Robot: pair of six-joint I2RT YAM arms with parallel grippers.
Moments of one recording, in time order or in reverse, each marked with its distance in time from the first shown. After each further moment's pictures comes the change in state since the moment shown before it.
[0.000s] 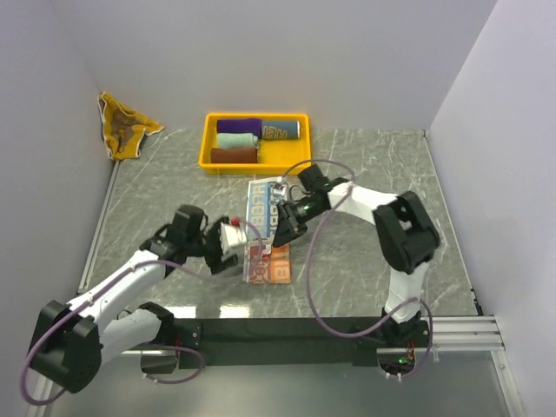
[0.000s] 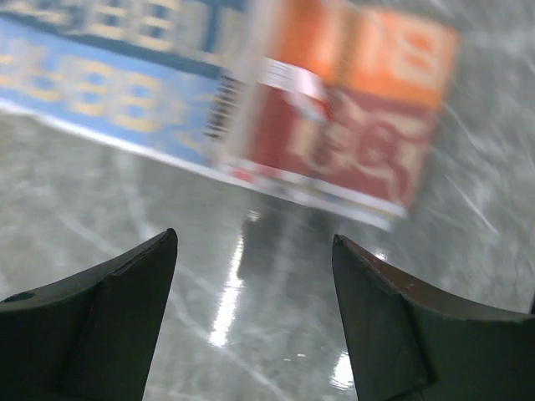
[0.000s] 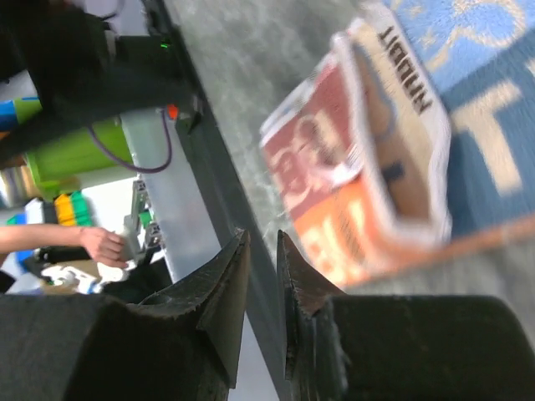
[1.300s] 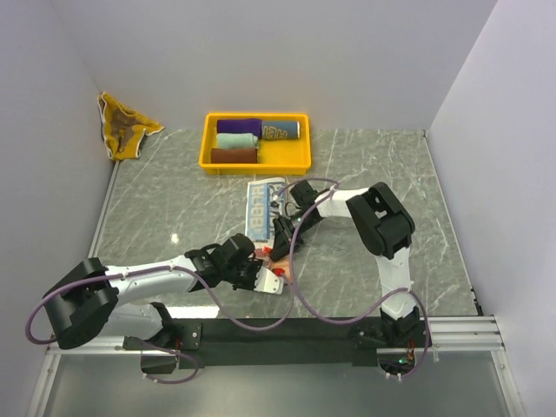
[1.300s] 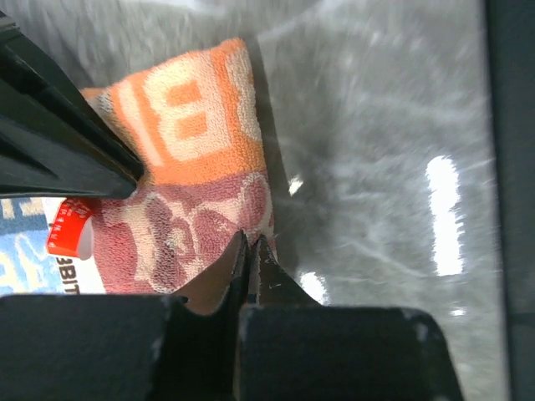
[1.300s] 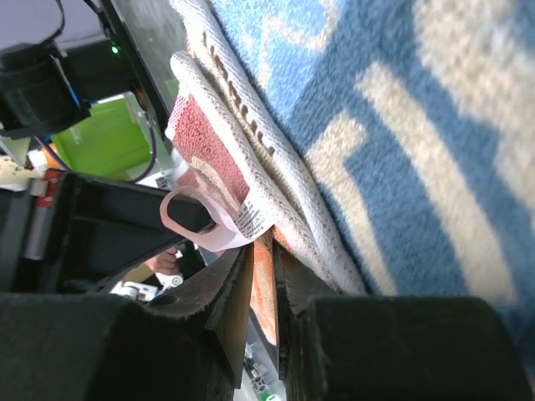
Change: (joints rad) left arm -0.550 0.205 -0.087 0.188 -0.290 0.142; right arm 0.043 0.290 0.032 0.078 -0.014 0.102
